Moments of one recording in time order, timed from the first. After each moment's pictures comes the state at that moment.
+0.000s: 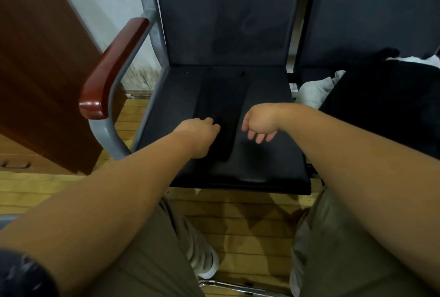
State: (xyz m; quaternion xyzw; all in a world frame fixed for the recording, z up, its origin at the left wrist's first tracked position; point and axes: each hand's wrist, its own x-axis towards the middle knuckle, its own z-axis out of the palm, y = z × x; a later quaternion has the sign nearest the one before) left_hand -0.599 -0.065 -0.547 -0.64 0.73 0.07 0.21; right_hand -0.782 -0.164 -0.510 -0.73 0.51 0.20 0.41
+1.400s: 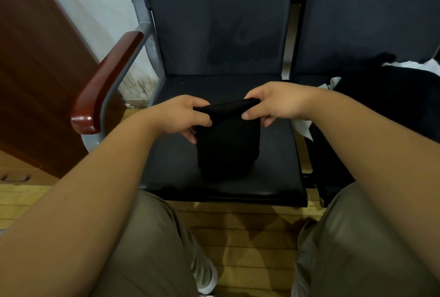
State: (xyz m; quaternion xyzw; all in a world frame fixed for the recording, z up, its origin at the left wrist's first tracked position) left_hand -0.582 -0.083 -0.464 -0.65 0.57 0.47 -0.18; right_hand -0.837 -0.200 -0.457 -0.81 0.36 0.02 0.47
